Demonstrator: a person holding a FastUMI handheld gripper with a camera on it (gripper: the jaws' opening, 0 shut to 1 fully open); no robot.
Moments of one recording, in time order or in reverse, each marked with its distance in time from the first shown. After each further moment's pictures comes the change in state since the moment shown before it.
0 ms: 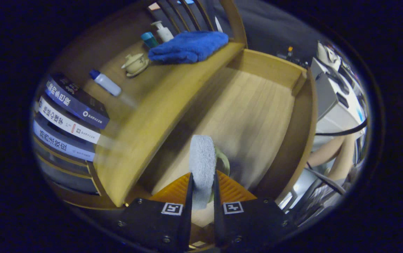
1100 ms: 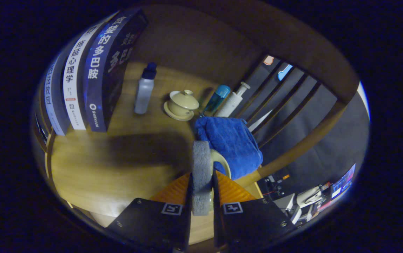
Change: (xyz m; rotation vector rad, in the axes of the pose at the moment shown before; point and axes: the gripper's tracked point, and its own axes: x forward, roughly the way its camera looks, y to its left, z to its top) arm 0.009 0.086 0.180 -0.840 -0.467 -0.138
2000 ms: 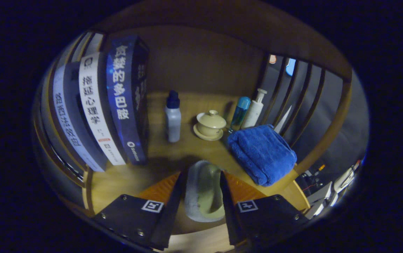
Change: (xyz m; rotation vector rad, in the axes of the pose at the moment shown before) arm -0.025 0.058 0.037 0.244 -0.140 0.238
